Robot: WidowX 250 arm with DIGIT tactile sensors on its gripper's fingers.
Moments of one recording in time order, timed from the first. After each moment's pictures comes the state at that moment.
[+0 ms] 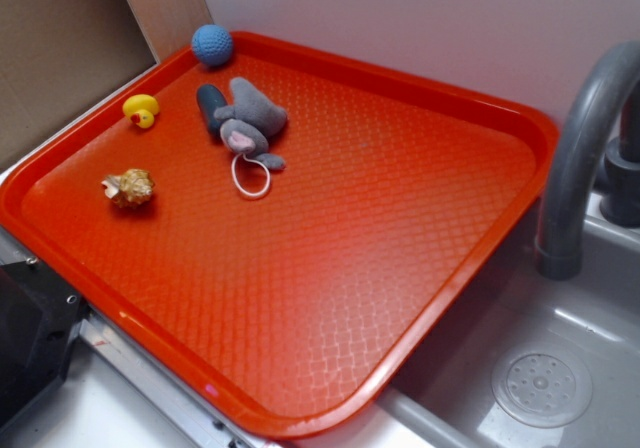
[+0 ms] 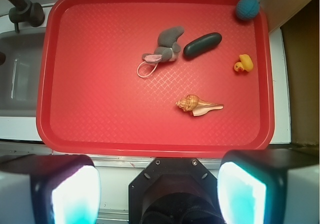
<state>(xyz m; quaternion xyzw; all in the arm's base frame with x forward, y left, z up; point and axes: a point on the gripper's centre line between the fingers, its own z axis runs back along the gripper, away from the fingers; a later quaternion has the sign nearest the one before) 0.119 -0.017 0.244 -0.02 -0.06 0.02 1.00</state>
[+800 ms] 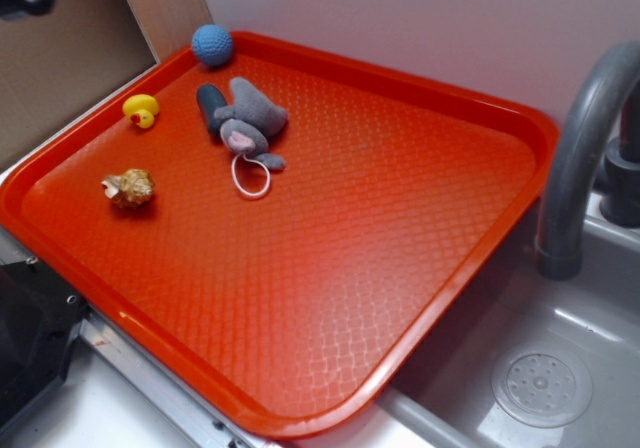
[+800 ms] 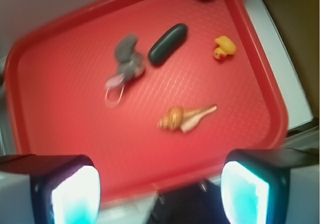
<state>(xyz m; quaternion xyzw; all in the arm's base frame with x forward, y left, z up) 0.154 0.044 0.186 -0.06 -0.07 0.26 0.96</state>
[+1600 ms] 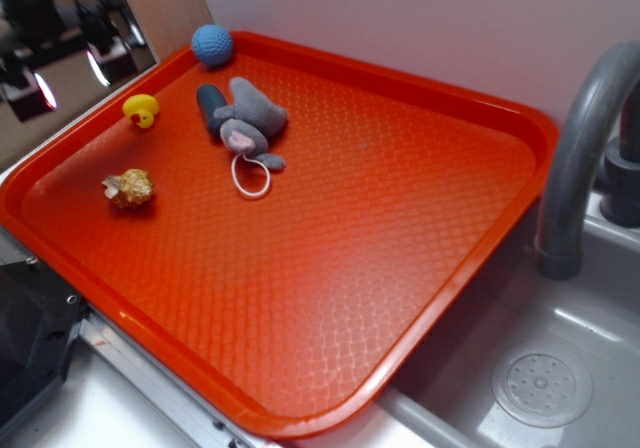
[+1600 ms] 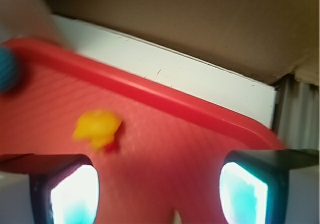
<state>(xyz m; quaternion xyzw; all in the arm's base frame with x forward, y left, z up) 0.196 0.135 0.061 0.10 -0.08 0.61 0.78</state>
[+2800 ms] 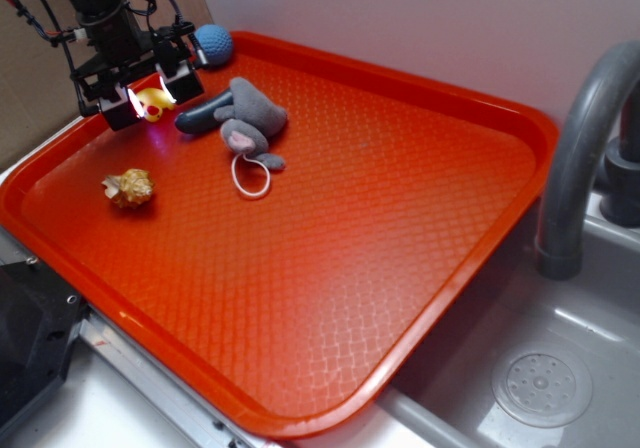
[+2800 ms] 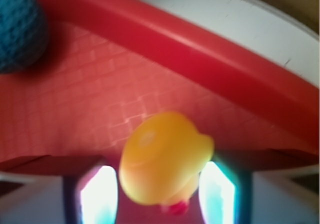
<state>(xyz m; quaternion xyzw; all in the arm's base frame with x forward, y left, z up) 0.245 0.137 0.029 0.03 -0.09 0.54 0.83</state>
